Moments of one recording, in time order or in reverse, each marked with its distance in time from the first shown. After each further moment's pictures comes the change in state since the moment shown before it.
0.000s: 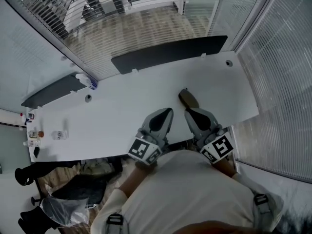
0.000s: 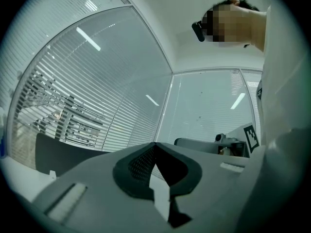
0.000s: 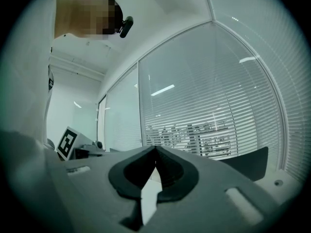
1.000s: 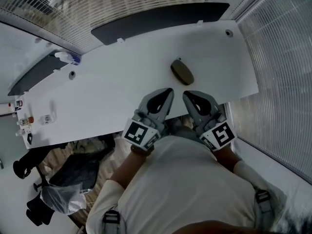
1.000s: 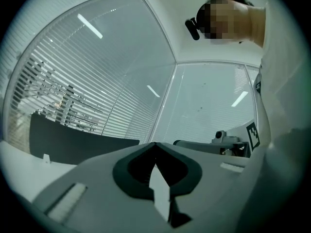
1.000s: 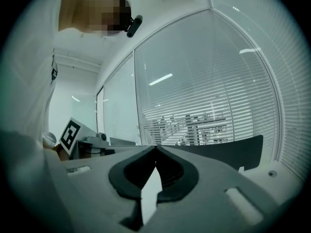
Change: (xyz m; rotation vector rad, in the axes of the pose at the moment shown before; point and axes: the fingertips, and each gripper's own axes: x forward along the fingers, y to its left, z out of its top) left arm 0.032 -0.007 -0.059 -0.056 0.107 -0.007; right arm -0.021 -0.029 -0.051 0.016 0.134 0.000
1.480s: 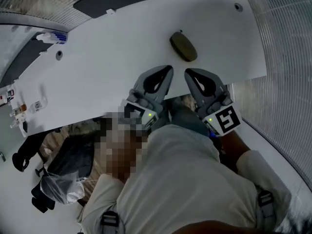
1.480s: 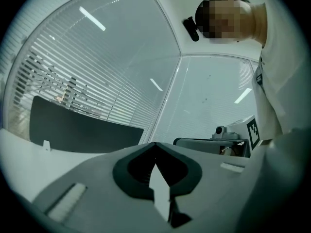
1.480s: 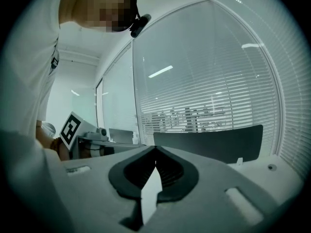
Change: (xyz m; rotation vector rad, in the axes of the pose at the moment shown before) left arm 0.017 0.030 -0.057 -0.017 0.071 0.023; right arm 0.013 -0.024 -0.055 -0.008 0.078 0.006
